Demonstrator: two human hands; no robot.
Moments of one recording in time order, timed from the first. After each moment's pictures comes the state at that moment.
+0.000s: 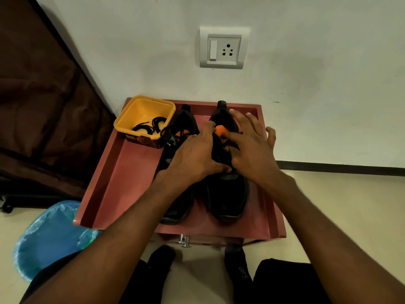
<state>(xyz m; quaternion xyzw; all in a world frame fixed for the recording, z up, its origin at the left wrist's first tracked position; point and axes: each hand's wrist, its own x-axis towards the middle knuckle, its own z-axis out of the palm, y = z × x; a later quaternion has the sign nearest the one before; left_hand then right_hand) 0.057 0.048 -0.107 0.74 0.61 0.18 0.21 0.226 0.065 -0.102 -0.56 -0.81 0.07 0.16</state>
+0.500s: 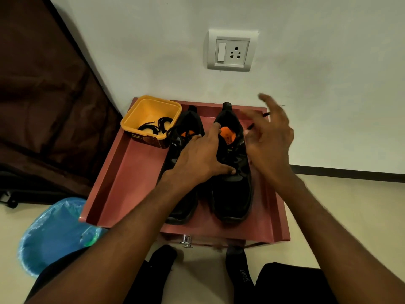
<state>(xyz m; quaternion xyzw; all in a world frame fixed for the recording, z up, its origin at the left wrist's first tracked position) 0.061 0.042 -0.096 0.74 0.62 0.16 0.20 0.232 0.069 -0.091 -0.58 -0.72 0.08 0.37</state>
